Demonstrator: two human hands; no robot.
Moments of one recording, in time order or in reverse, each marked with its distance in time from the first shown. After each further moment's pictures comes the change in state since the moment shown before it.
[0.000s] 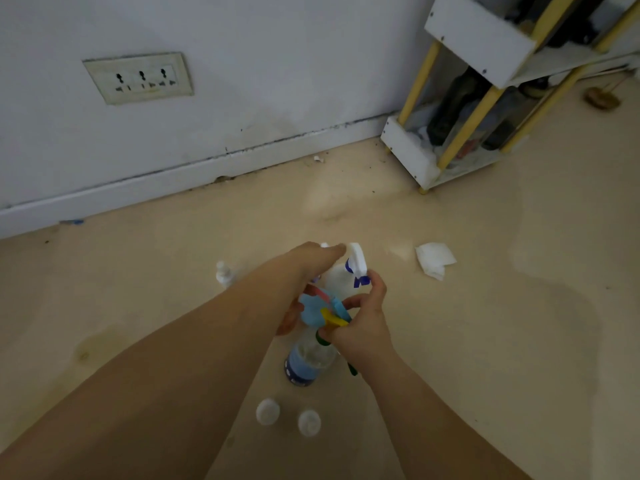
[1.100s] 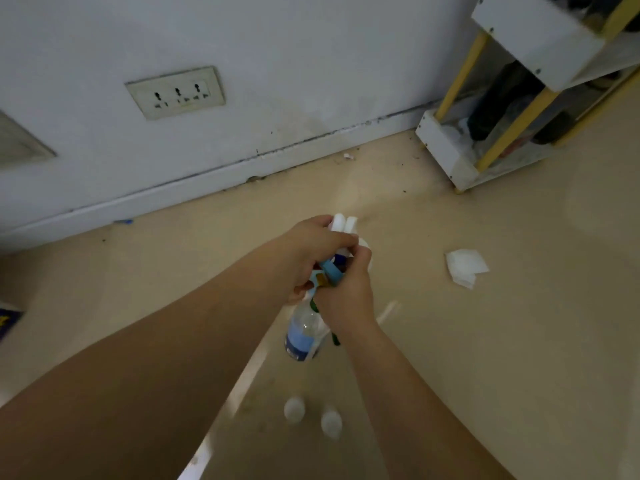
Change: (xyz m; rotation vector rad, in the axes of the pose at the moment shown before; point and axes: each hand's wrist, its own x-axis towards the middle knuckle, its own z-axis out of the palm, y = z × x) left_hand -0.054 0.056 -0.070 -0.345 0.021 -0.011; right_hand 0.017 -0.107 0.027 0.081 -0.009 -0.093
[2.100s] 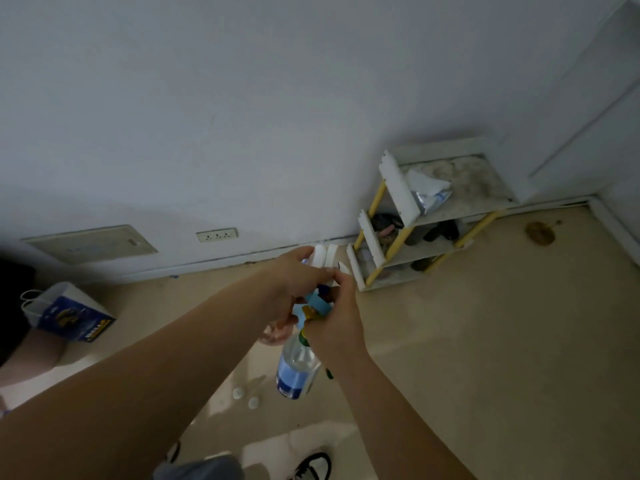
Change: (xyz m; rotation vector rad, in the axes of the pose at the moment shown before) left_hand -0.477 0.418 0.083 -0.126 0.107 0.039; right_hand -0.240 -0.452 -0.378 -0.023 -0.224 -0.193
